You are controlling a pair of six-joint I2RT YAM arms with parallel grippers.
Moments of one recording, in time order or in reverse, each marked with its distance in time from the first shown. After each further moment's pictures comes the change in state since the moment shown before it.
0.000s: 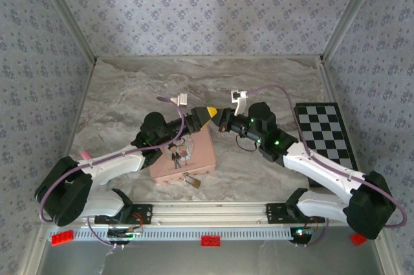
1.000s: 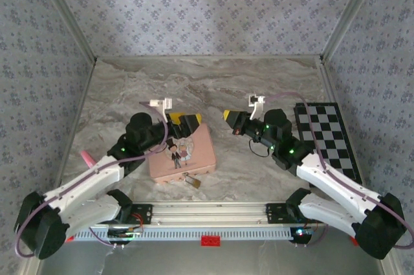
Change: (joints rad) left arm 0.071 -0.280 0.000 -0.517 -0.157 0.444; right arm -0.077 -0.184 -0.100 -0.087 0.032 0.007
